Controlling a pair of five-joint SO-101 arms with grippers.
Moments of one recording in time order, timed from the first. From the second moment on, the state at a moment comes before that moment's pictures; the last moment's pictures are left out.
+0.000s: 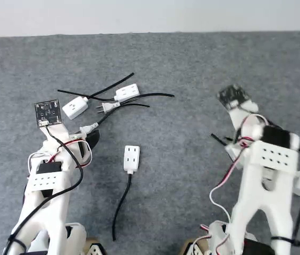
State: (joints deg) left arm -10.4 -31.1 69.5 24.5 10.0; right arm 16.3 -26.6 34.5 73.9 47.2
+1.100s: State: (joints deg) left arm -10.4 -31.1 69.5 24.5 10.0; right arm 35.4 -21.0 56.3 46.2 80.6
